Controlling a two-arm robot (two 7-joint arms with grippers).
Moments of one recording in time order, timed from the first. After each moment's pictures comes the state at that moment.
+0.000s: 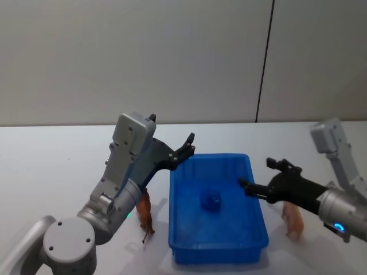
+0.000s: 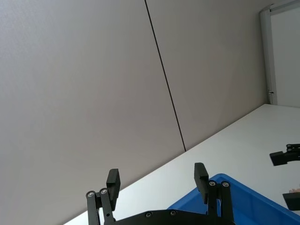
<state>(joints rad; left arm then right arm) -0.24 0.38 0.45 -1.63 -0.20 0.01 -0.01 0.24 0.31 -0.28 -1.47 0.27 0.26 0.53</state>
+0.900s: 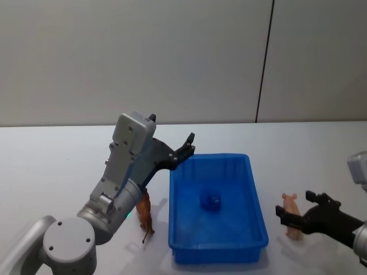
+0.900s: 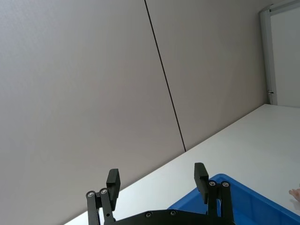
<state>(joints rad) -0.24 0.38 0.45 -1.63 -0.20 0.01 -0.01 0.06 0.43 -0.22 -1.59 0.38 0.34 0.37</state>
